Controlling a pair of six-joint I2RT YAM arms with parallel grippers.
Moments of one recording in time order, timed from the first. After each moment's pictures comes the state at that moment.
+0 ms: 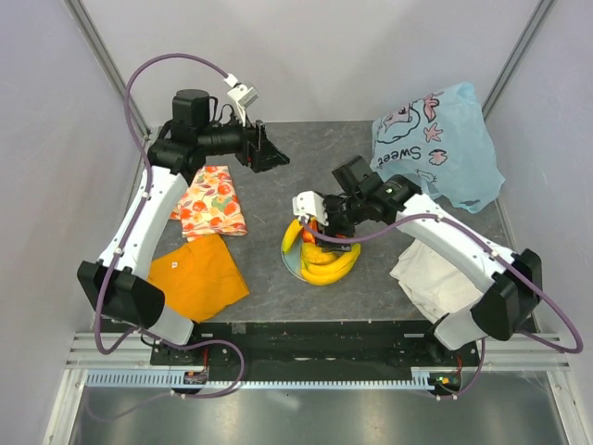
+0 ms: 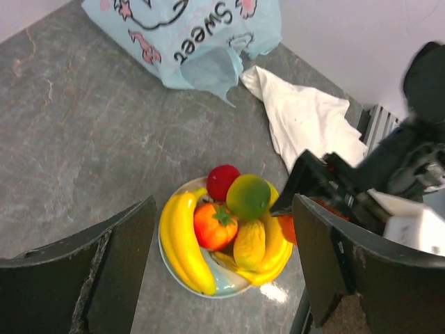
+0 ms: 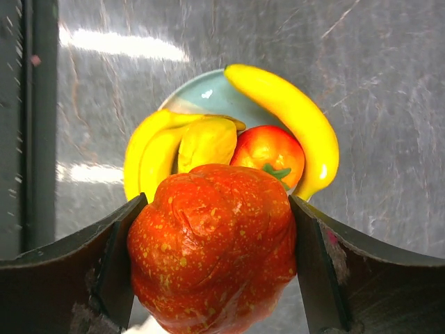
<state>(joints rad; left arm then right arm) -0.27 1.54 1.67 -0.54 0.83 -0.01 0.69 1.48 1.40 -0.87 -0.50 -0.83</state>
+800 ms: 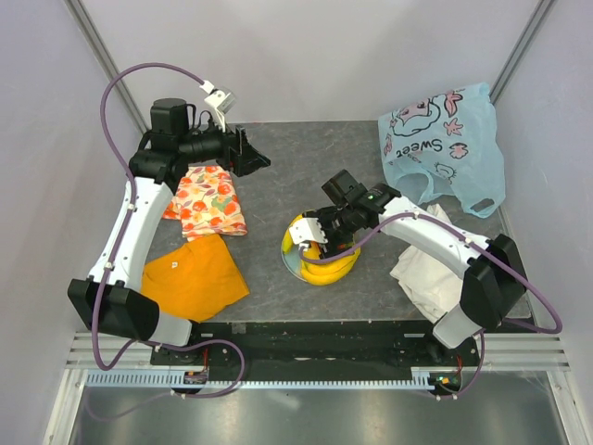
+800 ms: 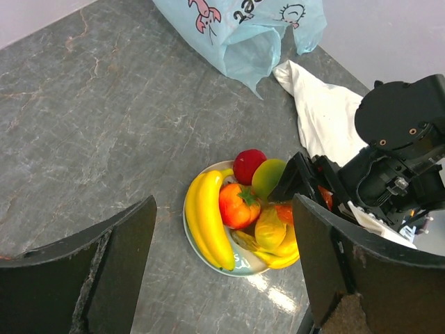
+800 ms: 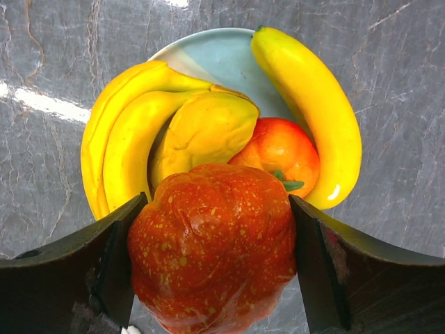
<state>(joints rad) -0.17 1.43 1.55 -0.55 0.81 0.03 0.73 1.59 1.30 -0.83 -0.42 -1.18</state>
